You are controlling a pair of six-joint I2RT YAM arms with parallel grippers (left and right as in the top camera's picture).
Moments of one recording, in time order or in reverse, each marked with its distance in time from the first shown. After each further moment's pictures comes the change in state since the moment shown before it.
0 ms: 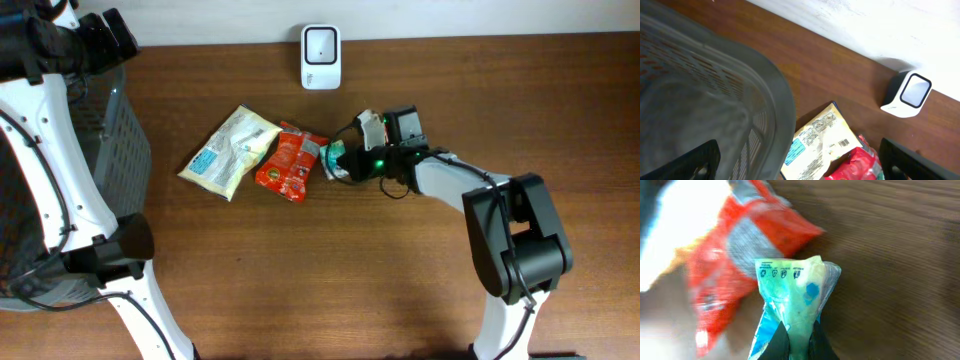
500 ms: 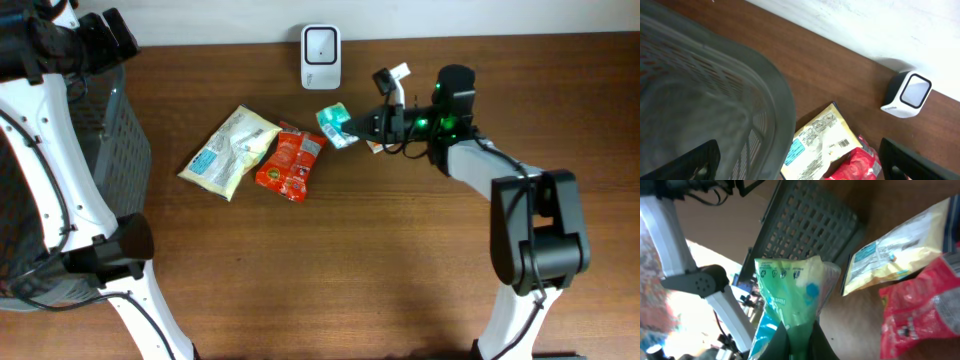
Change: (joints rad) left arm 0.000 0.000 0.000 0.000 0.000 0.000; right arm -0.134 0.014 0.058 0.695 -0.825 0.660
